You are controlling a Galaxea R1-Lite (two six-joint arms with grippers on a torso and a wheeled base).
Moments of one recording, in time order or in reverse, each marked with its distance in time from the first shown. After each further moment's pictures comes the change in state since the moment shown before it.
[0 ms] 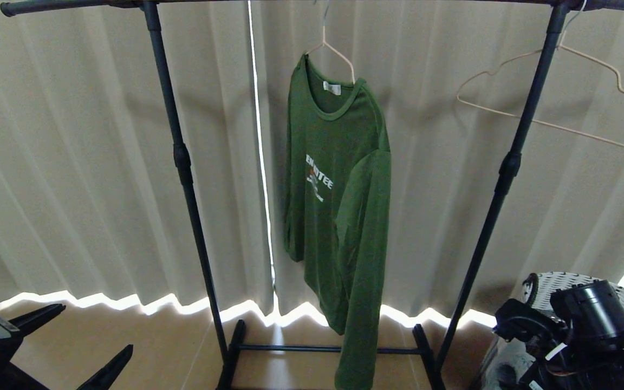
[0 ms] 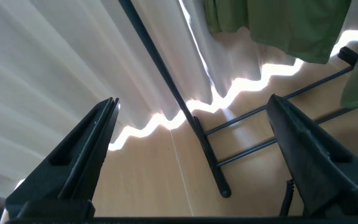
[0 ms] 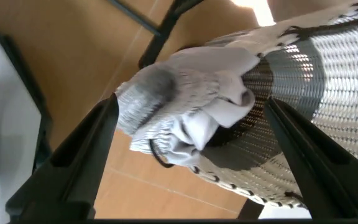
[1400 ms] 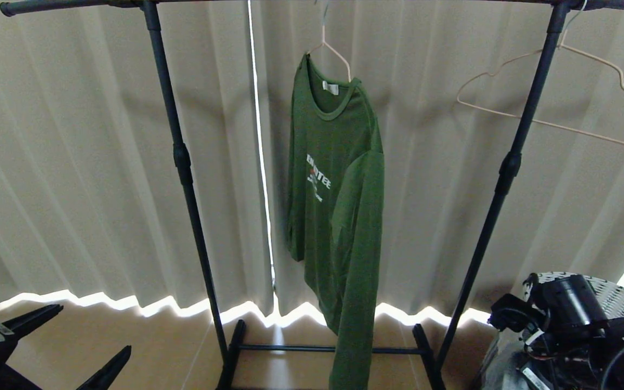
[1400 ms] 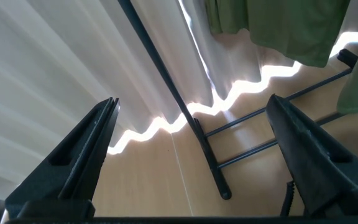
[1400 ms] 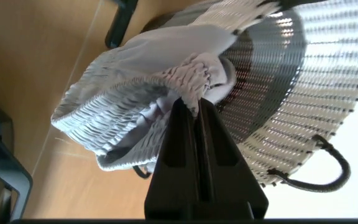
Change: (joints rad) left arm 0.000 -0.016 0.005 0.000 -0.001 0.000; right arm -0.042 0.111 -0.047 -0.036 -0.147 0.008
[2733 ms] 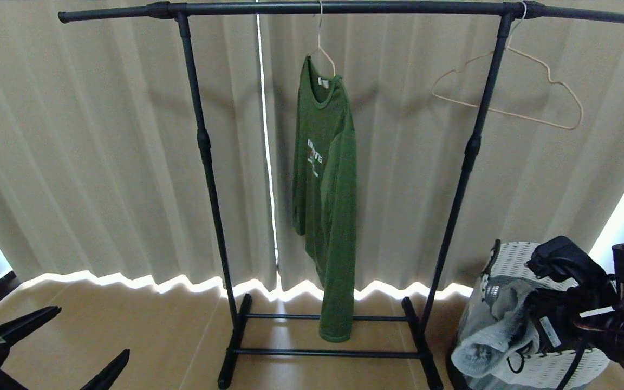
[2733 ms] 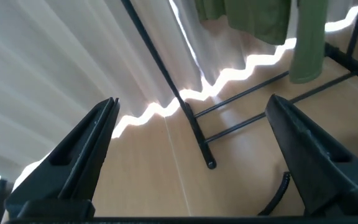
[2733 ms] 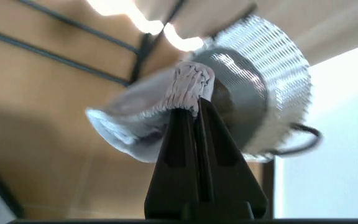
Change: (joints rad) left arm -0.026 -0.034 0.011 0.000 -0.003 0.003; right arm 0.061 -0.309 0.004 -0.171 0.066 0.105
